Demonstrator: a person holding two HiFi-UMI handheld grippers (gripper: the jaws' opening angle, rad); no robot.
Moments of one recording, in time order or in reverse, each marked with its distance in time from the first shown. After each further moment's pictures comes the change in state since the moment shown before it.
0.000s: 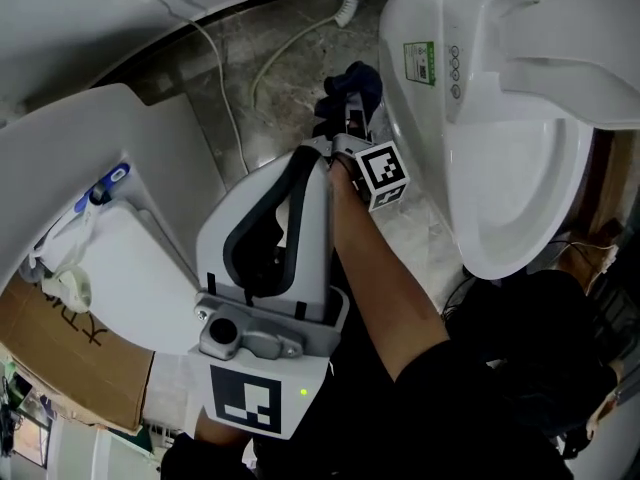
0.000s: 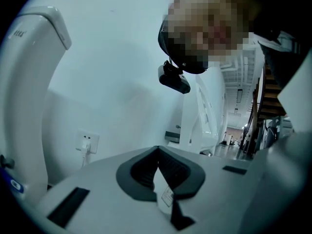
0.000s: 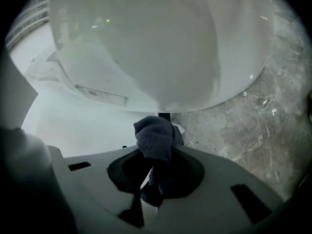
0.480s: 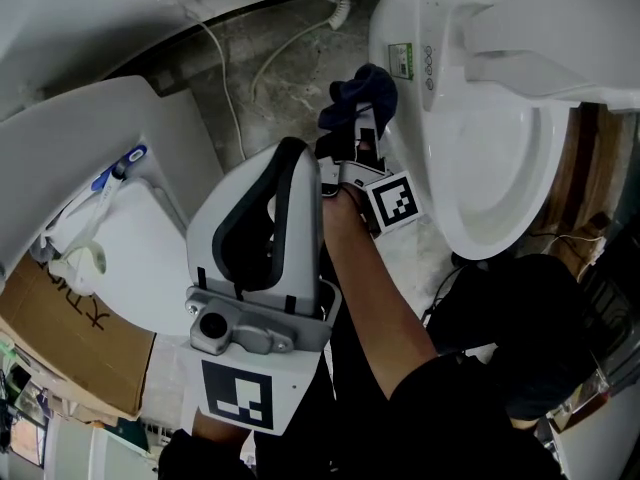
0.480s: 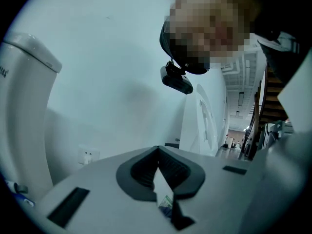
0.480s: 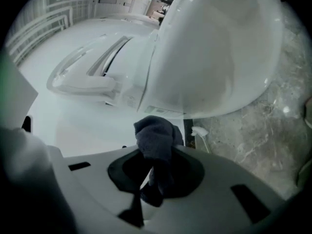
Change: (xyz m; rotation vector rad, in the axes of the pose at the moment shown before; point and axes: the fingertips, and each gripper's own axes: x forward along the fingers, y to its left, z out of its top) left arm -0.012 -0.009 0.064 -0.010 -0.027 0.015; right arm -0.076 0.119 0.013 0.014 -0.027 0.133
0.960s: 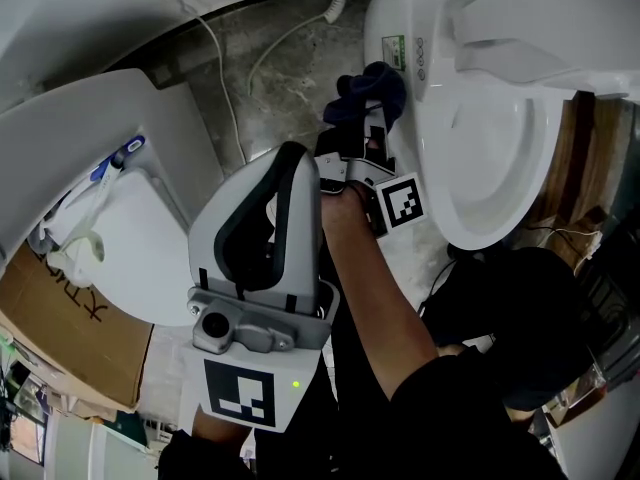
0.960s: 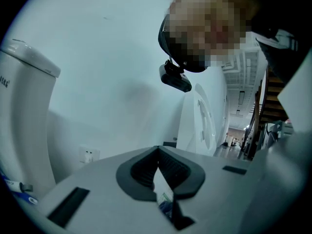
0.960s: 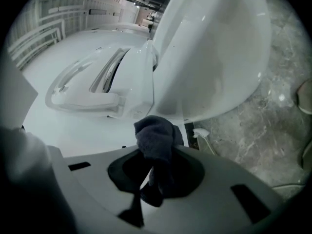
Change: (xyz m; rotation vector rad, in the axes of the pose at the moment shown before) left arm -0.008 -0.011 0.005 -0.001 0.028 0.008; right arm -0.015 0.016 0.018 0.108 -0.064 -0.006
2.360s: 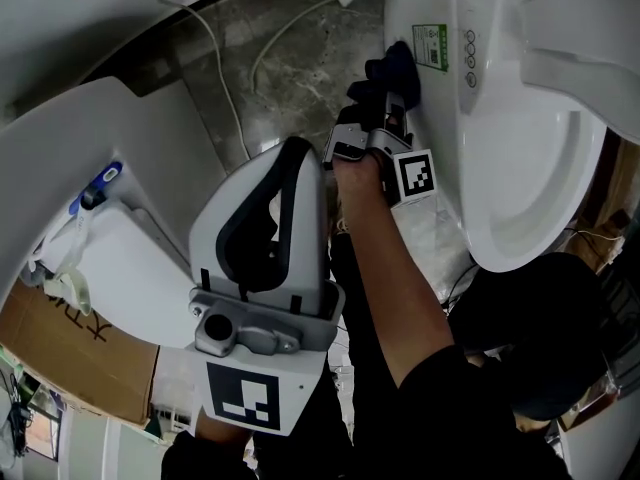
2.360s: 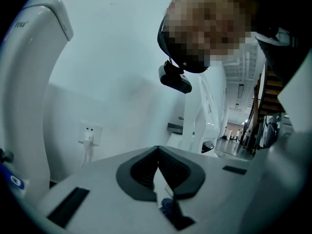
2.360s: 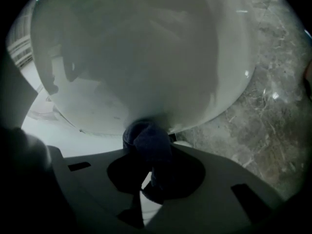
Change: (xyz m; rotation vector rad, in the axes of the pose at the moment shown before) left arm 0.023 0.032 -0.090 0.022 0.064 -0.011; right arm 0.063 -0.125 0.031 0.055 -0.128 -0.043
